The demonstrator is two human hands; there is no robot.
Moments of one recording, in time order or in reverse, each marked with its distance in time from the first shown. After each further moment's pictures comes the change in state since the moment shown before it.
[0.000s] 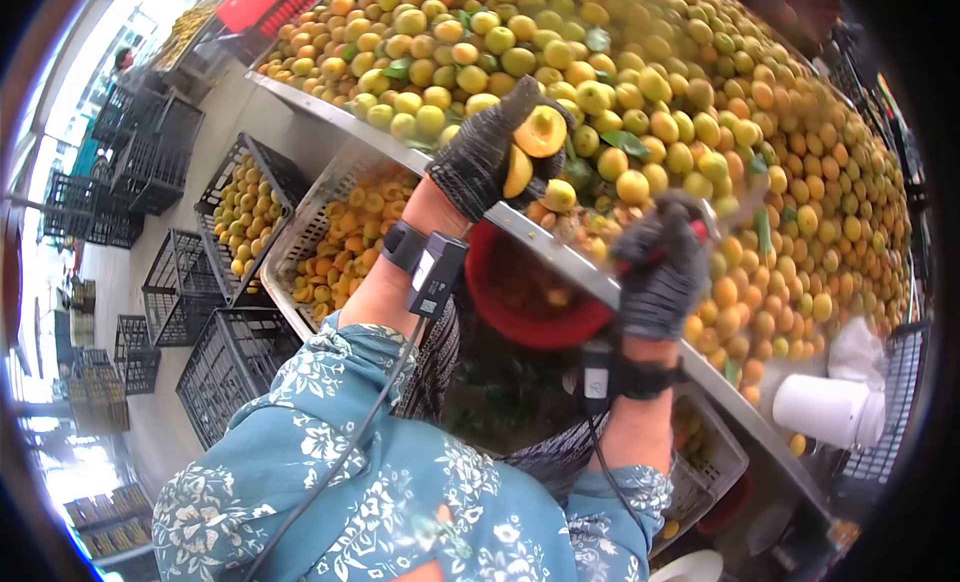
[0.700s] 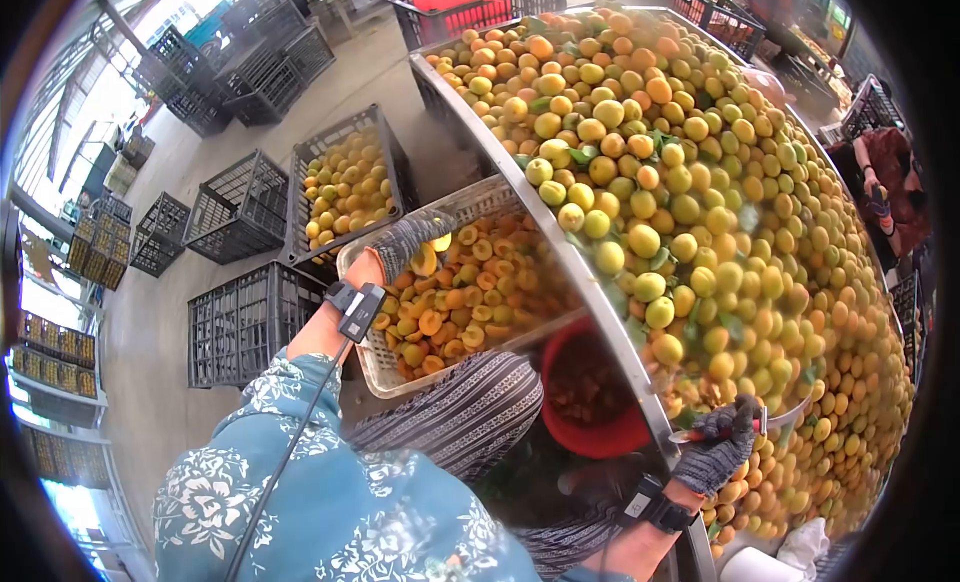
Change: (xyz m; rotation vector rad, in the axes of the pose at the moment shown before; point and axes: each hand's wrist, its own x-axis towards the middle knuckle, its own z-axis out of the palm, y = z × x) left_hand -0.168 0.076 -0.266 0.478 0.573 -0.002; right_hand 0.013 0.005 -0.030 -0.101 0.150 0.147
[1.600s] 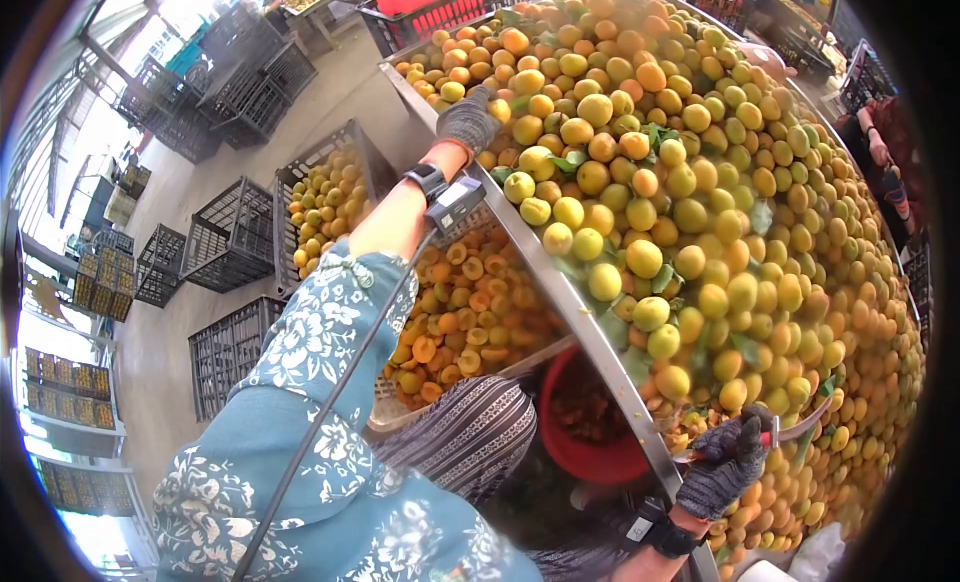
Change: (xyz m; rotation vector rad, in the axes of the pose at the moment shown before) left_hand 0.215 0.101 0.062 1.132 0.429 0.343; right_hand 0.007 0.009 0.033 -0.177 0.057 -0.092
